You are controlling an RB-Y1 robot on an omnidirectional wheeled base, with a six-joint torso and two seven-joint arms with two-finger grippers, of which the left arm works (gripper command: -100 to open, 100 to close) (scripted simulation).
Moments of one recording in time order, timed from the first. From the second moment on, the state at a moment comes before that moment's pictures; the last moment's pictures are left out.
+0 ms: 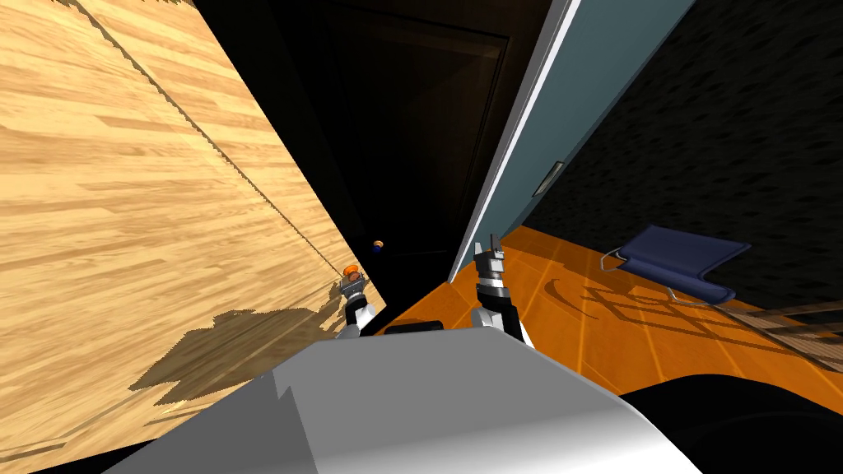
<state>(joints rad) -0.21 0.05 0.22 -0.57 0.57 -0.92 1.13</state>
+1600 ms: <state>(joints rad) -0.18 0.03 0.23 -0.62 0.57 -0.90 1.11</state>
